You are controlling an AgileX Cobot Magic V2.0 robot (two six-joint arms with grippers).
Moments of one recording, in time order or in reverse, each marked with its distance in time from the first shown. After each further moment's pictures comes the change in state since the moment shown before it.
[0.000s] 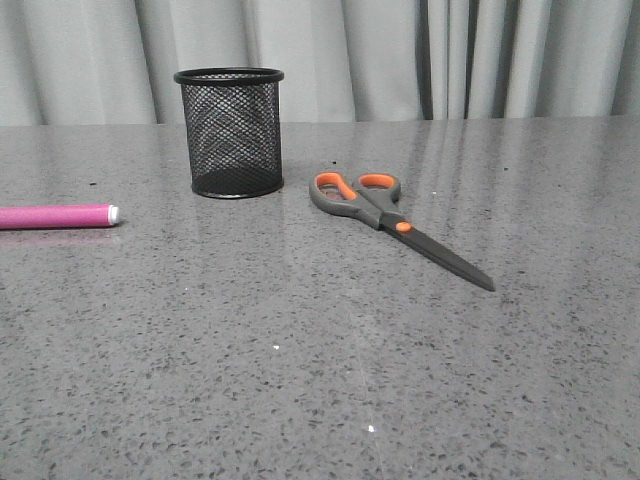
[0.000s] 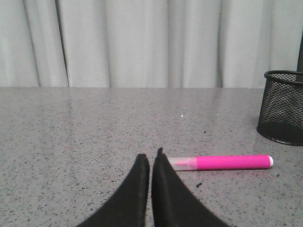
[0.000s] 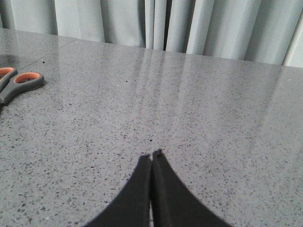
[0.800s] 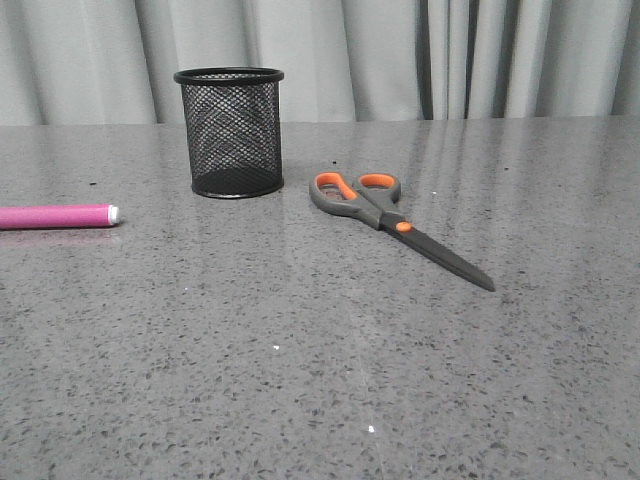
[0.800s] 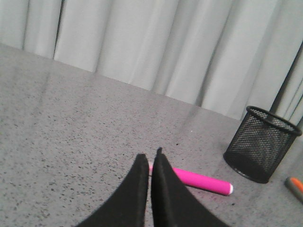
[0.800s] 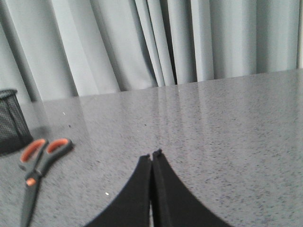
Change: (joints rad) left arm 0.000 0.000 0.000 -0.369 -0.002 0.000; right arm 0.000 0.000 0.000 0.300 -0.141 0.000
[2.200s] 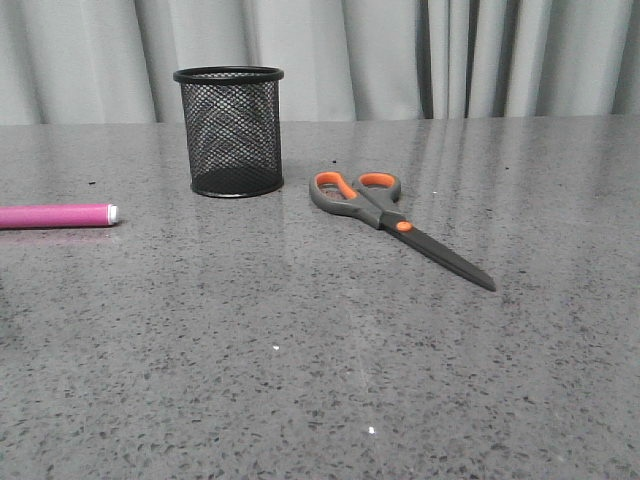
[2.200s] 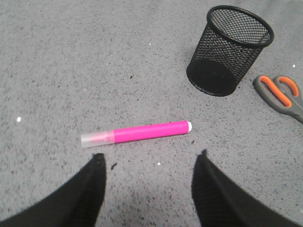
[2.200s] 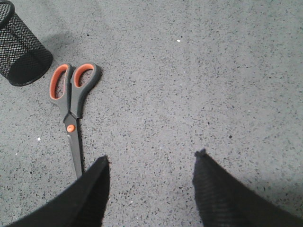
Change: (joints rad) left arm 0.000 0.719 -0.593 -0.042 0.494 0.318; right arm 0.002 0.703 -0.591 0.114 0.521 -0.048
